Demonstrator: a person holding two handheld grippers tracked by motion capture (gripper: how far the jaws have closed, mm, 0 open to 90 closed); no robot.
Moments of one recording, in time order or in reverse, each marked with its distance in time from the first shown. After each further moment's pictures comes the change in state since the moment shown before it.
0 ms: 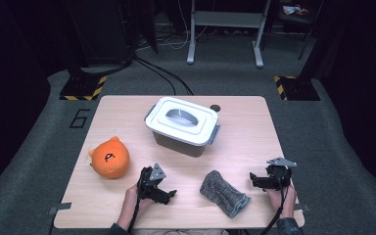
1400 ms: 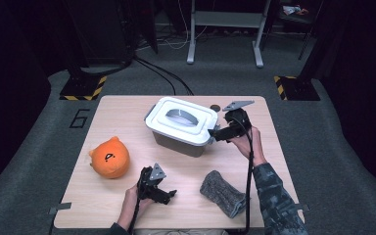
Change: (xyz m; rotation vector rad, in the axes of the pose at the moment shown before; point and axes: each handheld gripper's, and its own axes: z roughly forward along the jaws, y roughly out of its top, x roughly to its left) left arm 0.000 0.000 0.000 0.000 0.002 0.001; right arm 0.098 0.203 0.002 -0.070 0.313 -0.304
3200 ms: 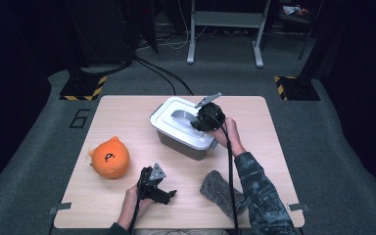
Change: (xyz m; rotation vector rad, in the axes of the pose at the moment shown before) left arm -0.001 0.000 0.000 0.004 0.004 -0.001; right arm 0.029 0.038 0.060 0.077 0.051 -0.126
